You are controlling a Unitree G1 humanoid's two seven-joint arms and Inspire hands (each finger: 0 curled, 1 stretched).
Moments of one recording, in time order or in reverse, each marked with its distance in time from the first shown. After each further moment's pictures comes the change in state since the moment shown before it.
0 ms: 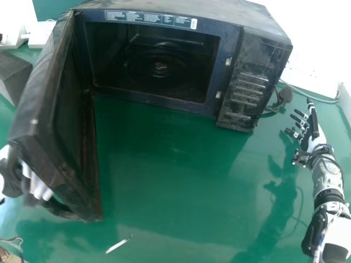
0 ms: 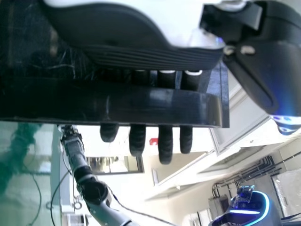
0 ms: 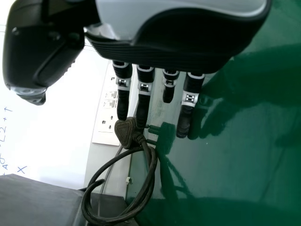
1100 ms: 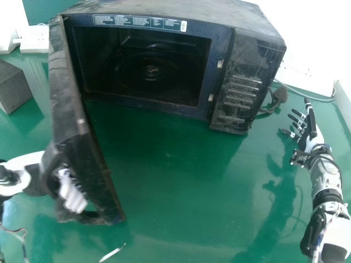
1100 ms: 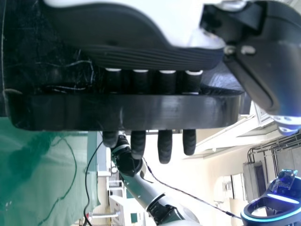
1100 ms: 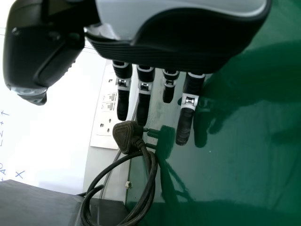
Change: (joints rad) left arm -0.074 0.098 -0.252 -0.052 0.052 0.019 -0.001; right arm -0.001 0.010 0.000 -0.001 0.002 0.002 0.005
